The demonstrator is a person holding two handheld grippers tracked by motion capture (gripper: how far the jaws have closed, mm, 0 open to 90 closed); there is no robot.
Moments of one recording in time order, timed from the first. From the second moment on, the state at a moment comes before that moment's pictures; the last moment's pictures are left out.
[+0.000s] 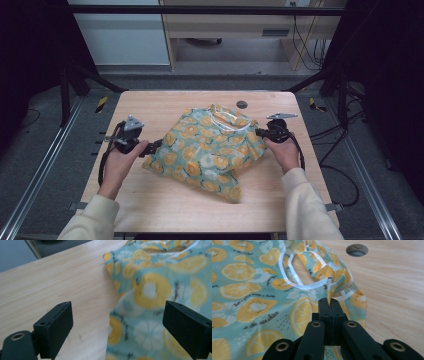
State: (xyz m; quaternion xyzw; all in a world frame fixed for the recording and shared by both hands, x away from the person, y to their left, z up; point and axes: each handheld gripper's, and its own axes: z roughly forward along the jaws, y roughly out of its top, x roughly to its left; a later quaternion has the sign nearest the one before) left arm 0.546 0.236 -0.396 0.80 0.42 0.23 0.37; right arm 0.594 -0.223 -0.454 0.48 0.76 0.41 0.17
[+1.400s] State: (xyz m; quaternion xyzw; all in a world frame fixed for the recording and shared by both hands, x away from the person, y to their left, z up) left arm 0.552 0.209 -0.398 0.80 0.38 0.24 0.39; right arm 0.555 -0.223 -0.382 0.40 0.77 0.44 0.25
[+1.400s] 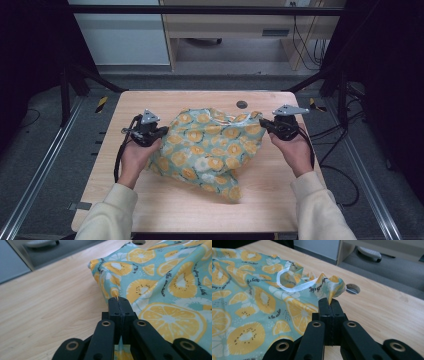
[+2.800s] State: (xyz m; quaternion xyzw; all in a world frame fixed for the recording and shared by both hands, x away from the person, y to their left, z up) left arm 0.503 0.239 -0.372 0.77 0.36 0.28 0.46; right arm 0.503 -0.225 -0.346 0.35 0.74 0.51 0.26
